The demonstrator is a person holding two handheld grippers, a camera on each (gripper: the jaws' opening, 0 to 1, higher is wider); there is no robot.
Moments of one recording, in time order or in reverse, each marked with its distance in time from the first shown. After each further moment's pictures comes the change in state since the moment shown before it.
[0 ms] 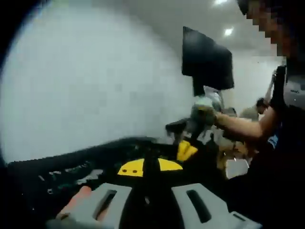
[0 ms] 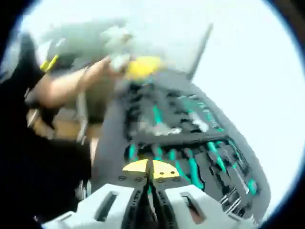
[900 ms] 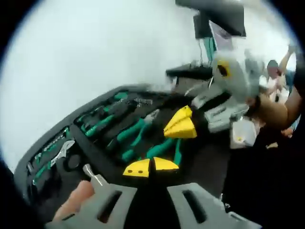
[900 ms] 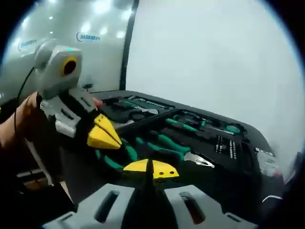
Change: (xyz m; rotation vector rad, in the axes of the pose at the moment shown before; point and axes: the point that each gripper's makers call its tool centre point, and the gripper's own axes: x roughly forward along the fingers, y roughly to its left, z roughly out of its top) left arm 0.081 0.005 -0.047 0.010 0.293 0.194; right arm -0.007 -0.010 -0.050 0.291 -0.049 -0.417
